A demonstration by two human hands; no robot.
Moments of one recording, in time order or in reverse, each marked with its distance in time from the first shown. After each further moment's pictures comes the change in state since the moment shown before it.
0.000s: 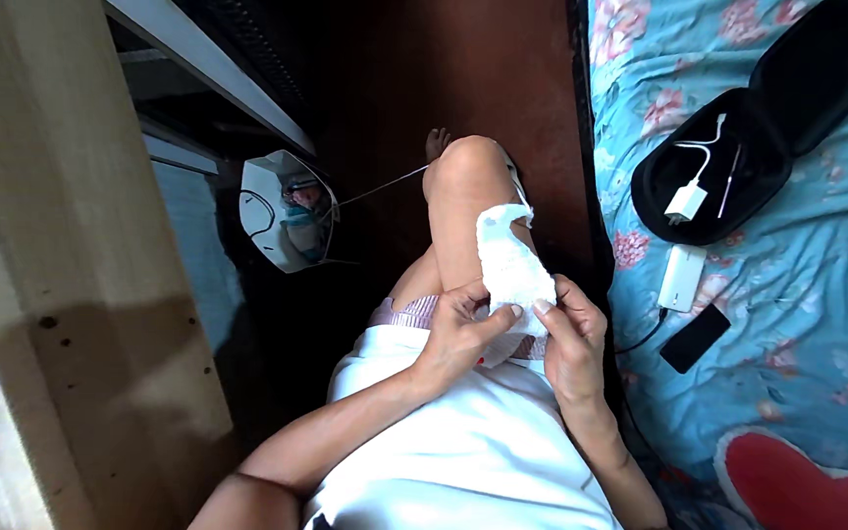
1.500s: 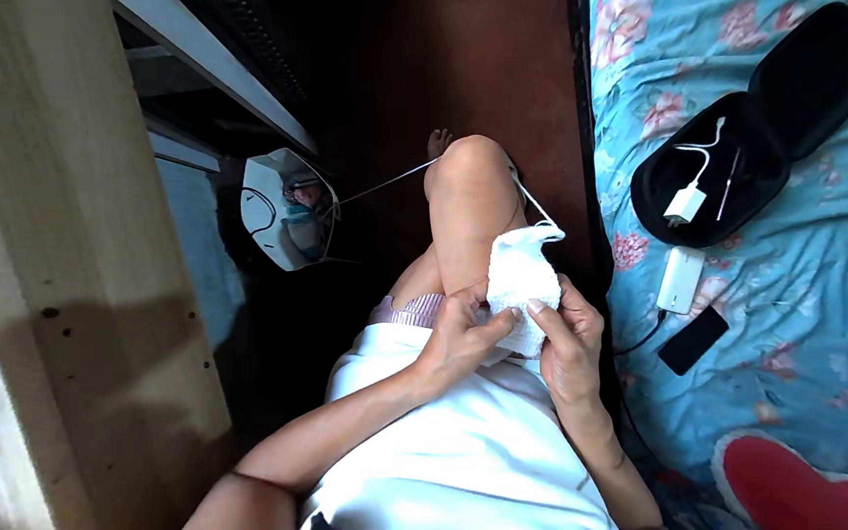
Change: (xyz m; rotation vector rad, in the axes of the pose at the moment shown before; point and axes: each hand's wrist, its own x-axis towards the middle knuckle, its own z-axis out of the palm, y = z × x) left_hand -0.003 0.004 0.000 0.153 -0.059 -0.020; right_hand -0.003 -0.001 0.005 0.047 0.044 0.048
